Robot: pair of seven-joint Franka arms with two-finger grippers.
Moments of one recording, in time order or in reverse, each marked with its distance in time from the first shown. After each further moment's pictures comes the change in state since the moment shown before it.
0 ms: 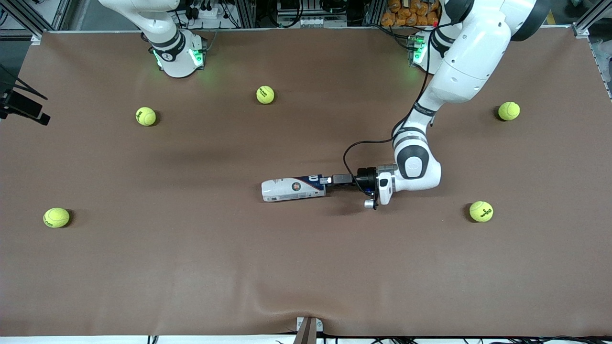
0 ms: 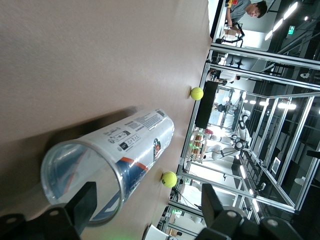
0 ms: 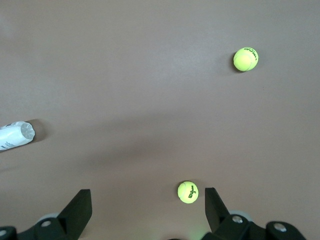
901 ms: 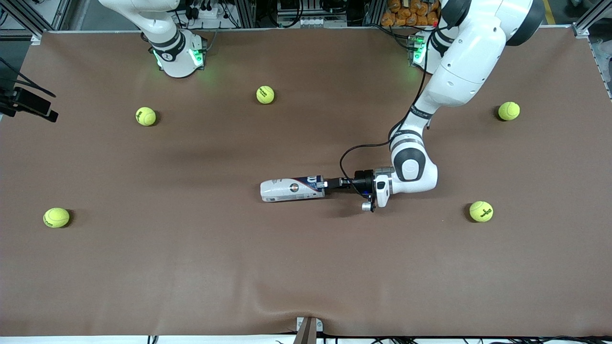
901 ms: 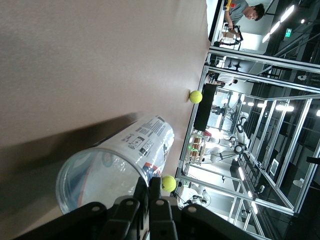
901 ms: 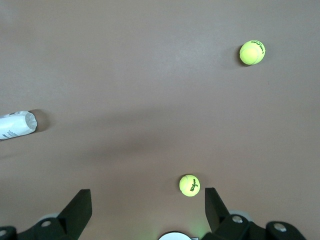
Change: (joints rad) left arm -0.004 0.028 0.003 0.041 -0.007 0.000 0.000; right arm 0.003 0.000 0.012 0.000 0.003 -0.030 0.001
